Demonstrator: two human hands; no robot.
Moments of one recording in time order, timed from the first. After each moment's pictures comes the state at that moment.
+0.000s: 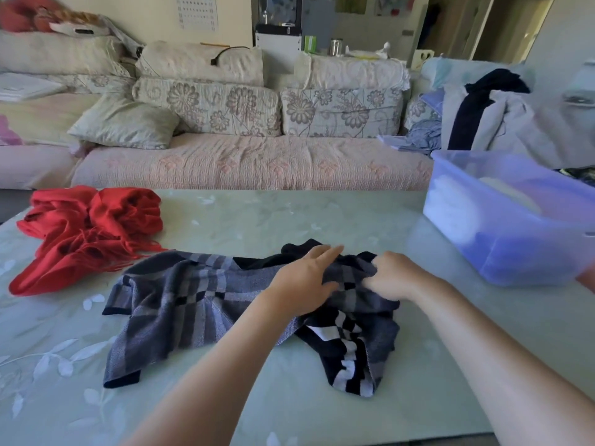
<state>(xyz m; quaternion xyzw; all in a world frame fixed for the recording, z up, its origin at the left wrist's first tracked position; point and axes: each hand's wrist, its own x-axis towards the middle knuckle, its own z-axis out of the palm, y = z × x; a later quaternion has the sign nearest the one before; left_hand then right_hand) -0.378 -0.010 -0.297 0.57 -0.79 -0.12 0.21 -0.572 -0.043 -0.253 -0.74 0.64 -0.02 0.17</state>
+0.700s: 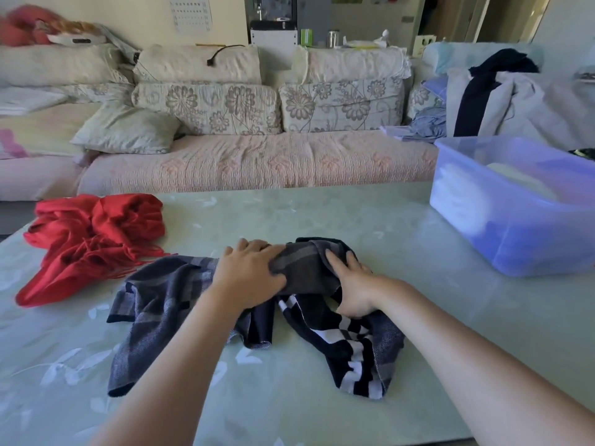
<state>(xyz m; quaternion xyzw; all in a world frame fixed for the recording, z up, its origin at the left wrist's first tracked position) -0.307 0.002 -0.279 0.70 -0.71 0.01 0.09 -0.531 -0.058 -0.305 -0.80 0.55 0.09 0.21</state>
